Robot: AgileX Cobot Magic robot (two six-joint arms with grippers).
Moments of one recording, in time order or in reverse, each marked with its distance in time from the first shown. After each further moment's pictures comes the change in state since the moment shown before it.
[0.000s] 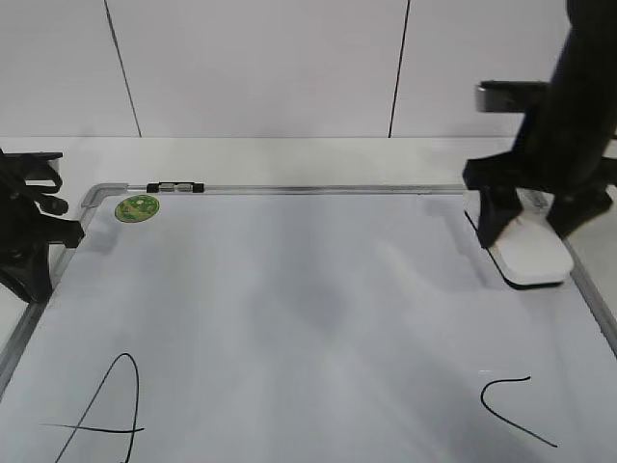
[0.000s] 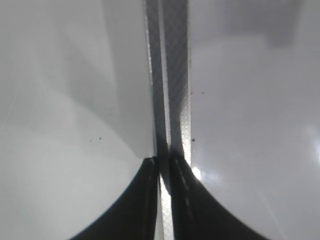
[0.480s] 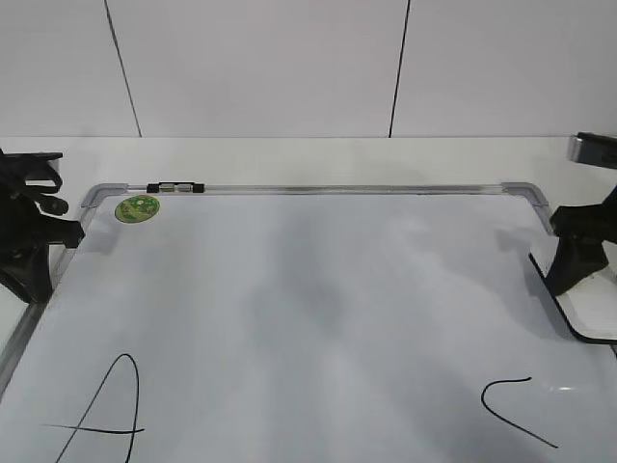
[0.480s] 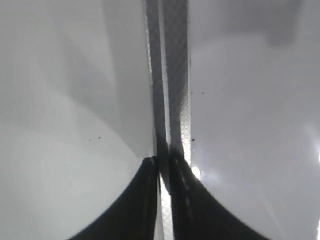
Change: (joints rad) left arm 0.000 0.000 0.000 0.000 0.003 0.000; right arm -0.252 -0.101 0.307 0.160 -0.156 -0.234
